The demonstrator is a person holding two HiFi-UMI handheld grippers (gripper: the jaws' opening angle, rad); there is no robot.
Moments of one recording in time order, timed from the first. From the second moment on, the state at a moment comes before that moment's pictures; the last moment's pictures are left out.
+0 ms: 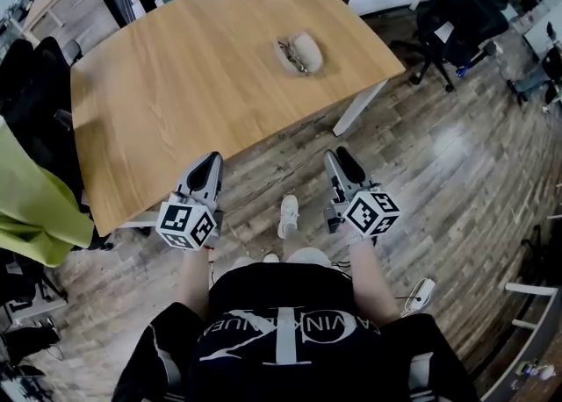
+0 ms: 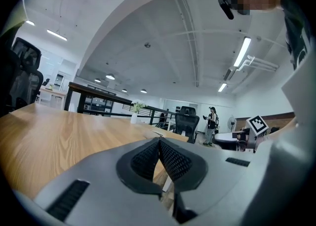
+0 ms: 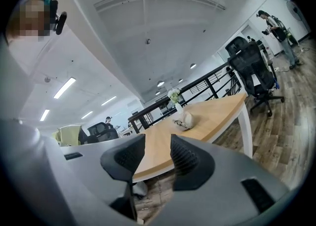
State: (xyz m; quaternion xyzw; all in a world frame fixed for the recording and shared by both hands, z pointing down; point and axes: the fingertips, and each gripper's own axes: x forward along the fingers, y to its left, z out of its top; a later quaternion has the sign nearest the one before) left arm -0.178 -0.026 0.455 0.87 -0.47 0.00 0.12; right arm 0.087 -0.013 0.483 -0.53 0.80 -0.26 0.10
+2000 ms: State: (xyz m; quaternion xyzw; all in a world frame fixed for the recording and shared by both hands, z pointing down) left arm -0.109 -0.259 0.479 0.85 -0.50 0.03 0.15; right arm 0.083 -0.278 0.517 -0.44 0.84 -0.32 0.04
